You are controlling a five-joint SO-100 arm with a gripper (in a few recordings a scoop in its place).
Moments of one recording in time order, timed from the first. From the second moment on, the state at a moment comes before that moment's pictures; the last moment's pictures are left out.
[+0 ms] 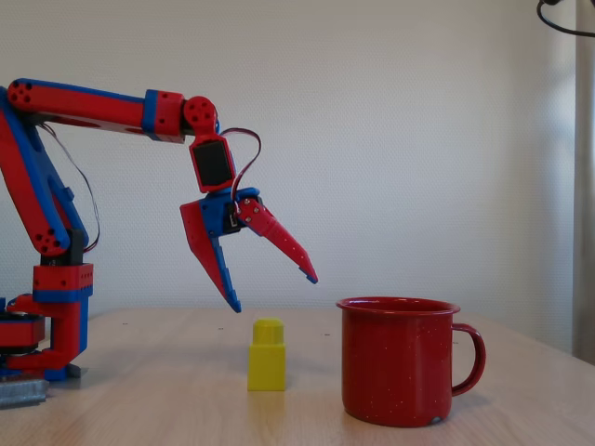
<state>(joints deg) -0.4 117.2 121.0 65.4 7.3</state>
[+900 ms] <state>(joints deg) -0.4 104.7 123.4 55.1 9.2</state>
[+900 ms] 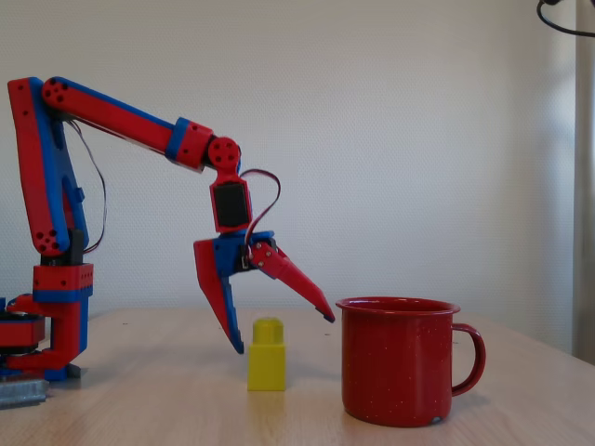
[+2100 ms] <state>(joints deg) -0.4 99.9 125.4 48.0 9.5</state>
